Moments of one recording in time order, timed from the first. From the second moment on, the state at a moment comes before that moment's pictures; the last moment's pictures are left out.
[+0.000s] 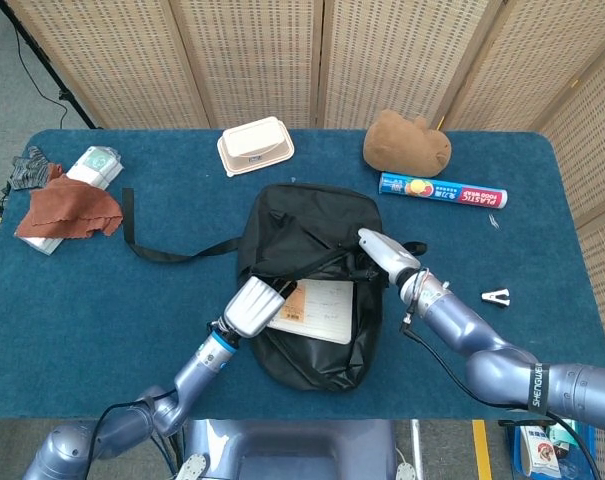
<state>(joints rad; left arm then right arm) -0.78 -2.13 -0.07 -0.69 1.63 1.31 0.28 1.06 -1.04 0.26 -1.84 -0.54 0.58 0.16</state>
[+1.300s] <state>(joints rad) -0.54 -1.37 -0.11 -1.35 1.49 1.43 -0.37 0.92 -1.05 0.27 -2.02 -0.78 0.58 0.23</state>
